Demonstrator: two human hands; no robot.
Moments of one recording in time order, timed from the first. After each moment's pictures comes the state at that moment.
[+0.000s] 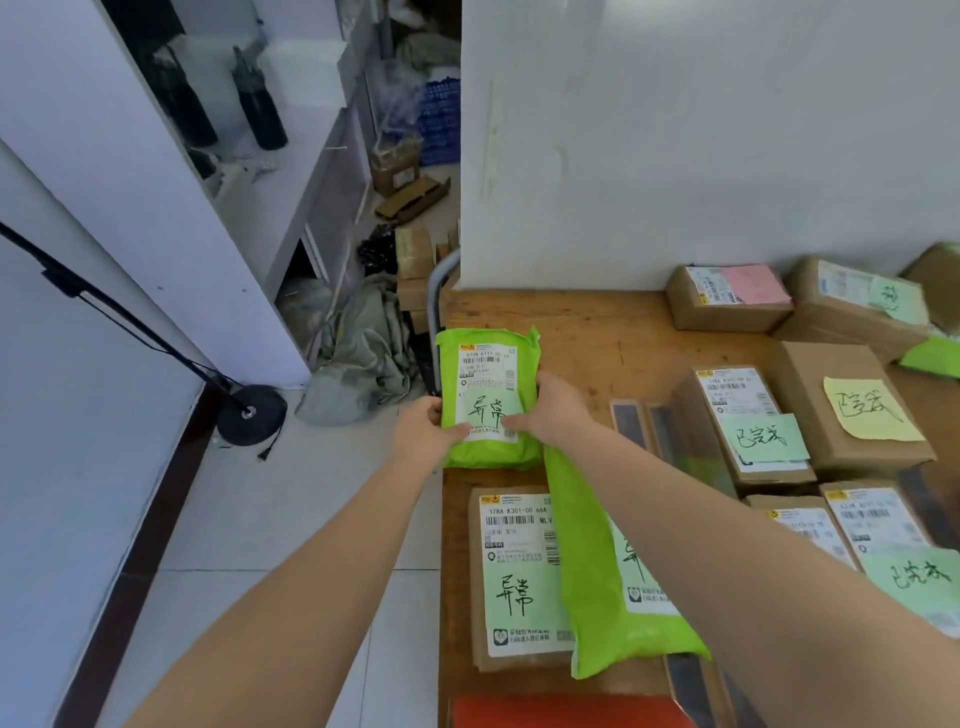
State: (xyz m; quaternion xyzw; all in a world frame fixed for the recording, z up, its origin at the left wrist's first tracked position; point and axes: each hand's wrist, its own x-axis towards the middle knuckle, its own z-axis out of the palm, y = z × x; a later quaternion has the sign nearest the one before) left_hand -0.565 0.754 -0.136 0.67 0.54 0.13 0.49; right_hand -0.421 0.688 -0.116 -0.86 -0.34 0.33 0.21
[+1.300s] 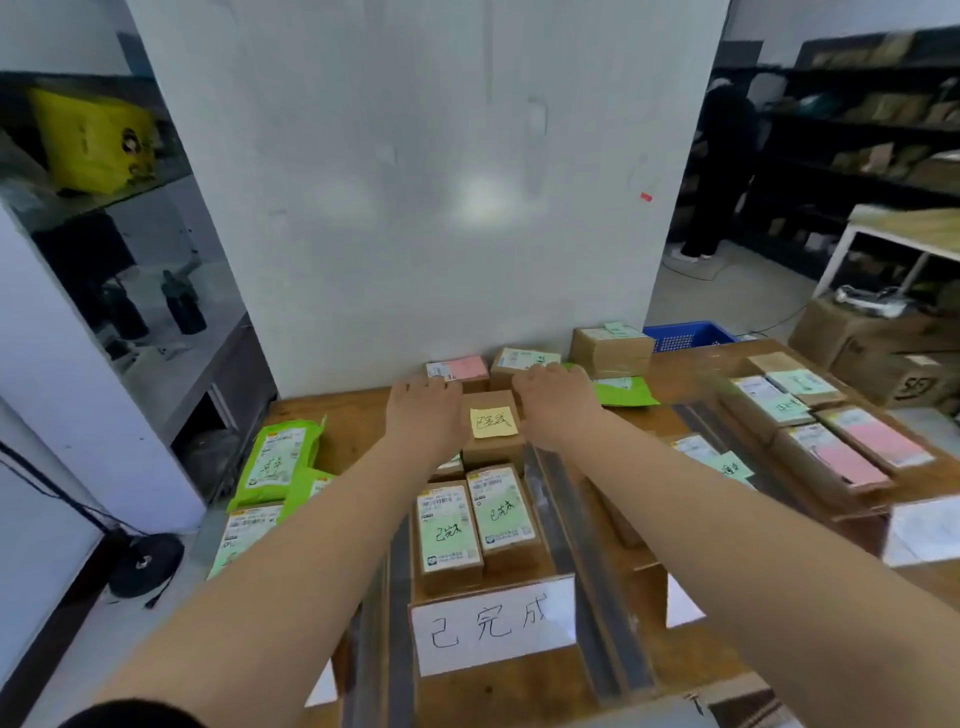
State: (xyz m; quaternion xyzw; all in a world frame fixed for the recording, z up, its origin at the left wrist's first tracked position) left_hand -0.371 0.409 0.081 0.94 0.31 0.07 -0.11; right_hand -0.254 0.305 0.100 -0.85 -0.52 -0.11 -0.07
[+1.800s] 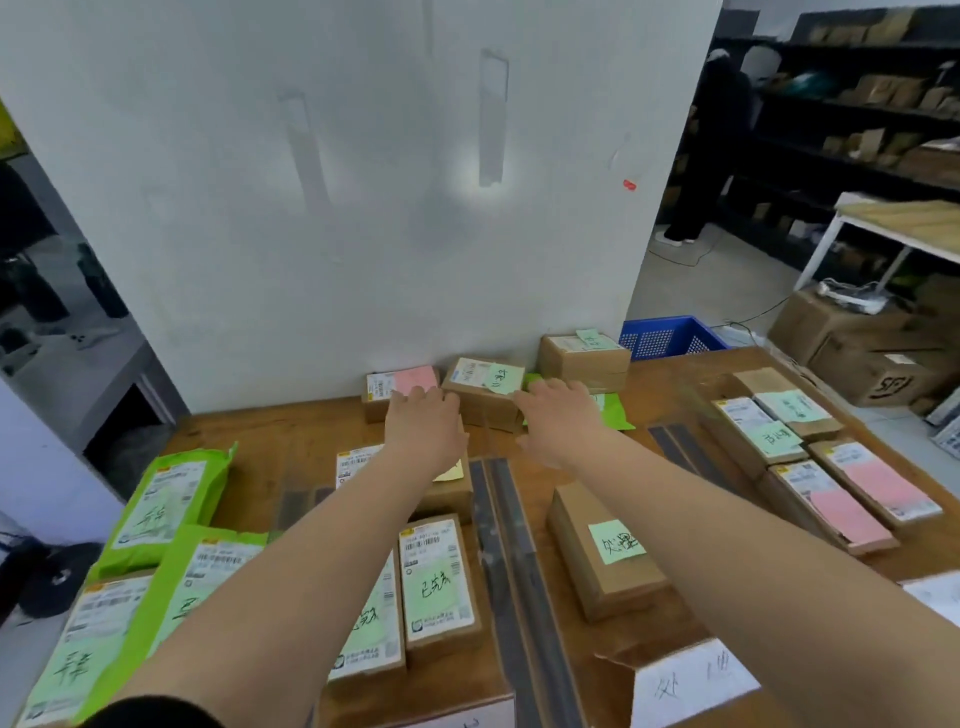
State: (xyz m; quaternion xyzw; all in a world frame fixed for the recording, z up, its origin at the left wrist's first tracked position) left_hand -0.224 0.451 0.034 0.95 0.30 0.03 -0.06; right_hand -0.109 0.332 0.057 -0.85 -0.52 -0.04 -0.07
